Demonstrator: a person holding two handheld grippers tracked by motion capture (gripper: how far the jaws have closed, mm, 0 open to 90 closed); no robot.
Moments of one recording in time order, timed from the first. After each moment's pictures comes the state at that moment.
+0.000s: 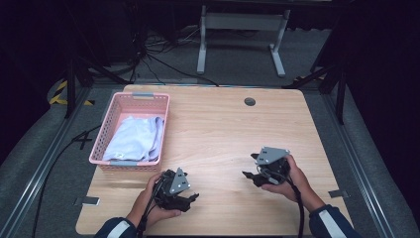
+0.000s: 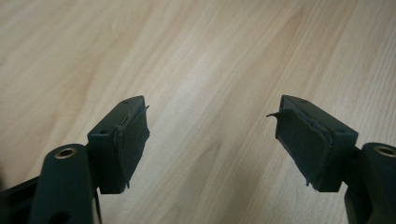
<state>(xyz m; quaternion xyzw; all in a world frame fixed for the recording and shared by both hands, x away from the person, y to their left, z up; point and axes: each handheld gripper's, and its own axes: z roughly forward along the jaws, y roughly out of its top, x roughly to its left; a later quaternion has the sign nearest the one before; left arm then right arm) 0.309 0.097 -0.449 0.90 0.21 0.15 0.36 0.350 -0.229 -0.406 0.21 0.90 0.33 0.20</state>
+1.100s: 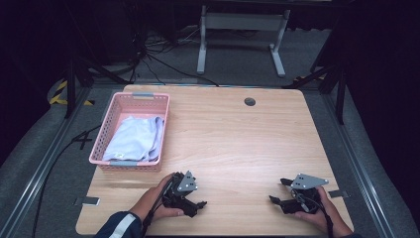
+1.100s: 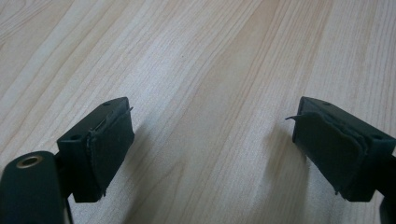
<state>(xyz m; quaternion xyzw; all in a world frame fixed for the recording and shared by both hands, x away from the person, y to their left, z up) 0.323 0.084 -0.478 0.90 0.19 0.08 0.37 0.299 -0.319 -0.470 0.33 0.85 0.37 0.16</state>
